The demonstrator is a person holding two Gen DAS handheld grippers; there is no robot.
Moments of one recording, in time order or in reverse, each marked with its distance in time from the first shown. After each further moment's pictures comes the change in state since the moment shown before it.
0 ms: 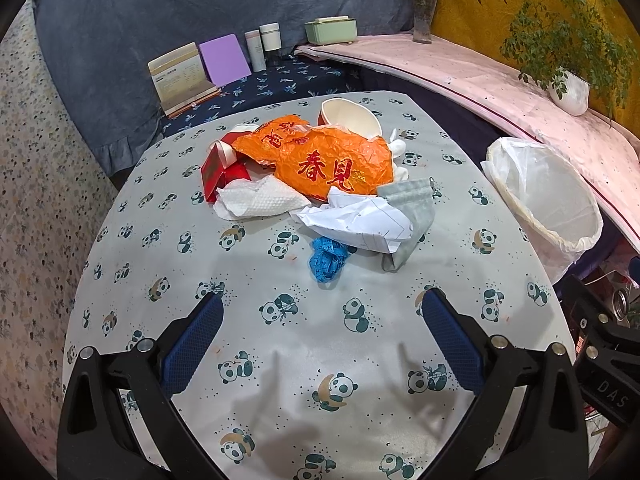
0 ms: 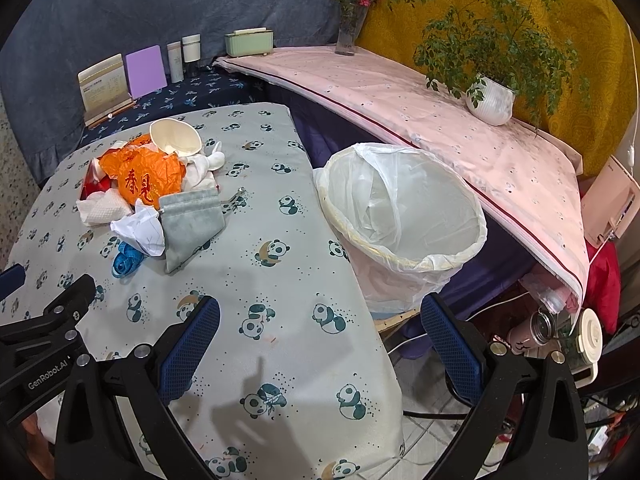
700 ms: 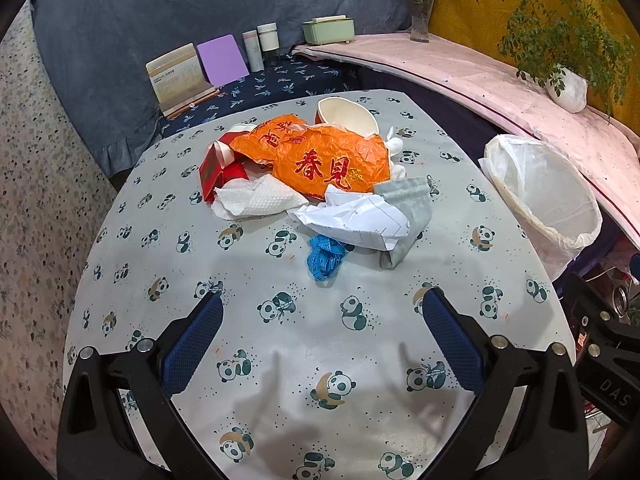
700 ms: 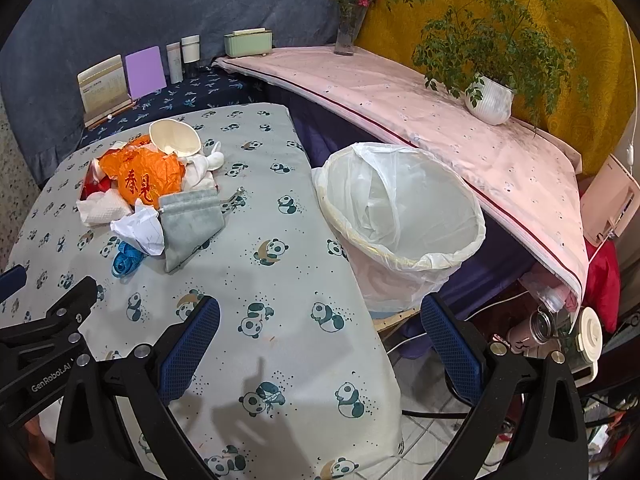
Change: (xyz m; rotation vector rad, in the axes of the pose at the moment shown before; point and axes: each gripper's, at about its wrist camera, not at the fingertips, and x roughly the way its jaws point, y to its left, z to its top) left arm -0.002 -0.002 0.001 0.001 -0.001 0.000; right arm 0.000 0.002 -0.004 0.002 -0.004 -0.003
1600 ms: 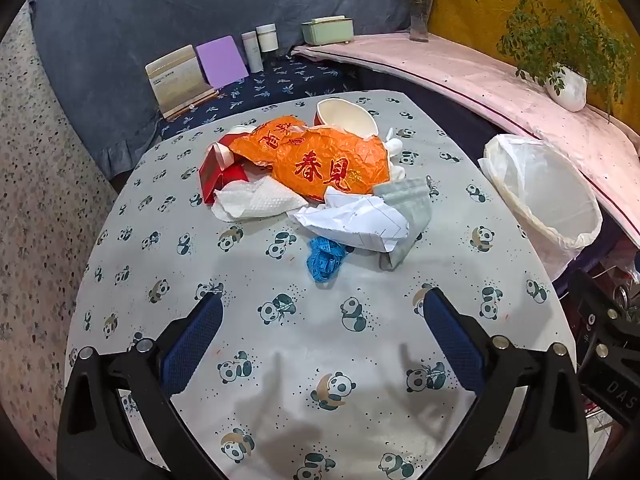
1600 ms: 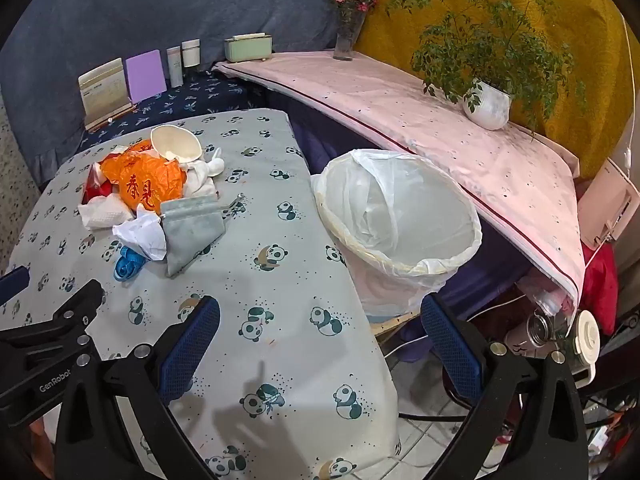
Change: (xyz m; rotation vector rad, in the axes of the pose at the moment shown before) left arm 0.001 -0.001 0.003 0.006 -0.009 0.001; right arm -0.004 -0.002 0.003 -0.005 -0.007 -0.004
